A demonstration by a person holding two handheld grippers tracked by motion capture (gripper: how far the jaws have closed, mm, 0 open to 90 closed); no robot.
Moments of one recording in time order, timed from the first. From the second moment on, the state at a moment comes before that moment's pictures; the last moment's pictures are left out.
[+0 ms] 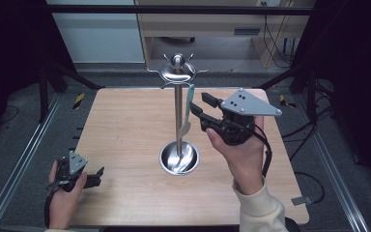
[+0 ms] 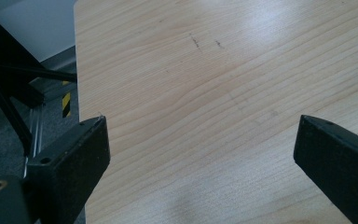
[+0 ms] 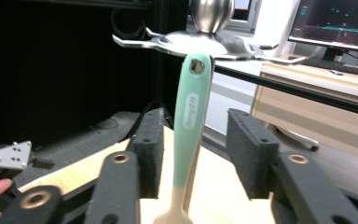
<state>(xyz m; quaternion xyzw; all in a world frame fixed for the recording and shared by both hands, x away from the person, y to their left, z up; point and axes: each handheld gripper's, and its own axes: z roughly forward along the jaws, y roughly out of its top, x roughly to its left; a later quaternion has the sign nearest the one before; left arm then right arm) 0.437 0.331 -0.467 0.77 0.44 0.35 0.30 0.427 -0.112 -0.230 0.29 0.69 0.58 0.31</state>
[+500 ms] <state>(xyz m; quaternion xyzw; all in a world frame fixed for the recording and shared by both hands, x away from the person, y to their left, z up) 0.437 0.331 -0.468 0.77 0.45 0.35 0.30 0.432 -0.142 -0.229 0.34 0.68 0.56 0.33</state>
